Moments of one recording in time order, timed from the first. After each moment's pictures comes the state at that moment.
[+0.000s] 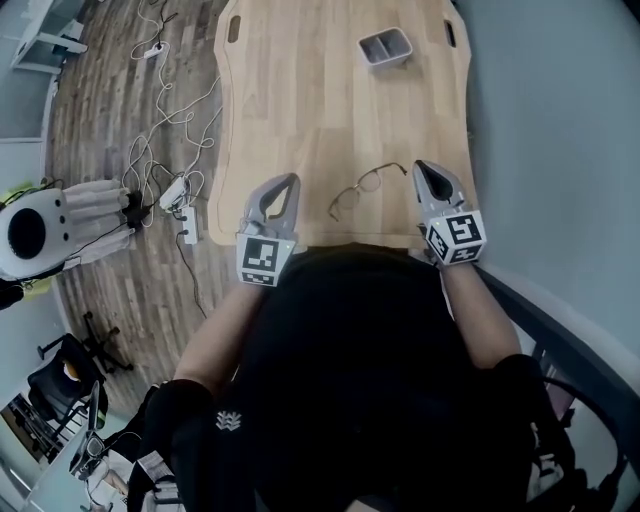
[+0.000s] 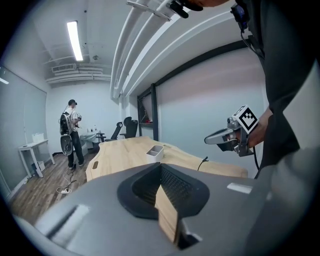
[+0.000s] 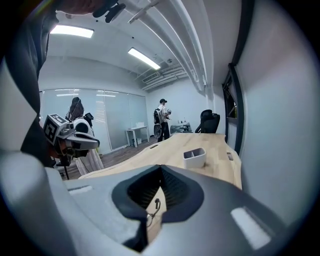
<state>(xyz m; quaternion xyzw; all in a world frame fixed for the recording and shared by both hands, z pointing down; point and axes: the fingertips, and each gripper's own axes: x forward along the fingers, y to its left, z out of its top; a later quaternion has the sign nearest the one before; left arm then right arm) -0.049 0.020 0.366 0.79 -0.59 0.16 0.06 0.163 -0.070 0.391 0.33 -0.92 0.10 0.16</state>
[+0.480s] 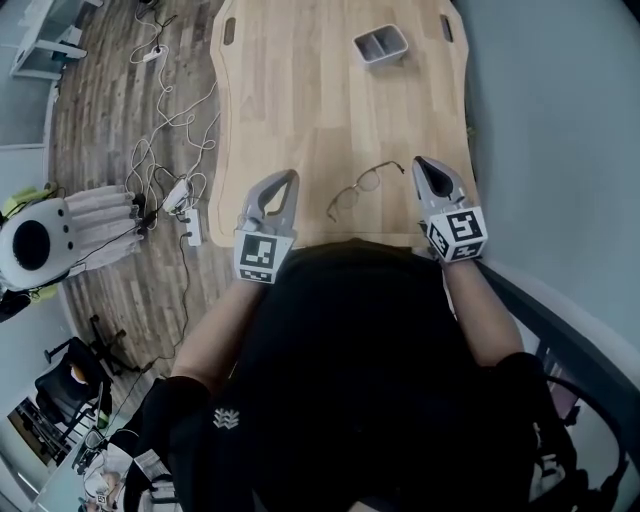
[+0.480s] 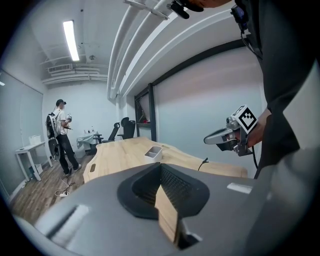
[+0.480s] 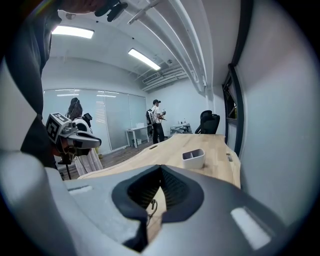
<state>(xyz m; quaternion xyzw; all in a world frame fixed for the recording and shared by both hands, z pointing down) -0.044 0.009 0.366 0.80 -0.57 0.17 0.06 0.167 -0.075 0.392 0.33 -0.92 0.10 0.16</state>
